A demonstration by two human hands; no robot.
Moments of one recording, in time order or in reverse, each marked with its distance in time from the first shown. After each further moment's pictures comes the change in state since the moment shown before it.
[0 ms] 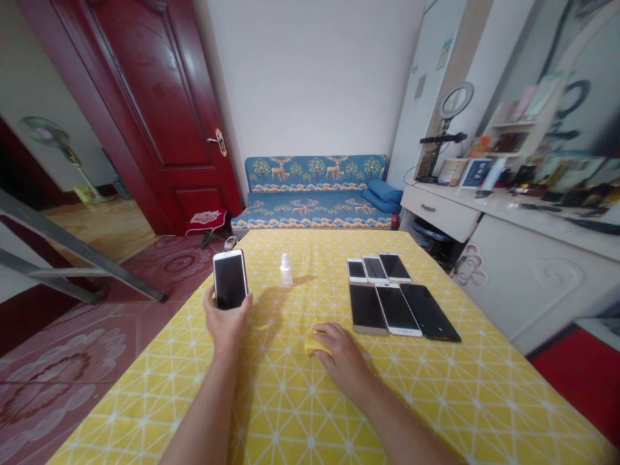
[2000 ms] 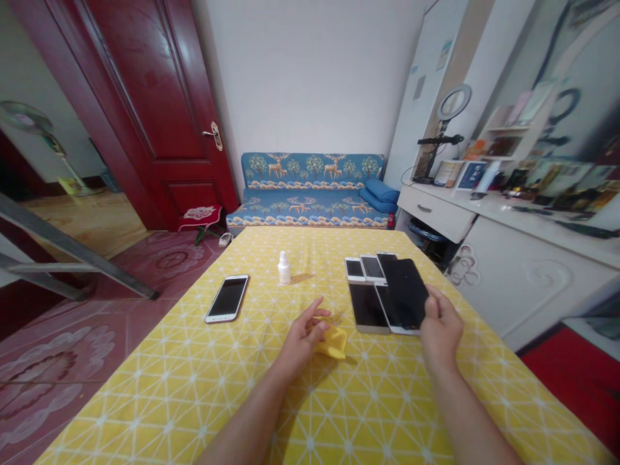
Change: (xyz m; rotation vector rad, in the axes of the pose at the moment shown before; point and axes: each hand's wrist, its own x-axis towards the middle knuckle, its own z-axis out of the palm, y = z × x) left_hand -0.111 0.034 0.049 -0.648 -1.076 -0.084; right_hand -0.020 0.107 -0.099 0.050 1.083 0.428
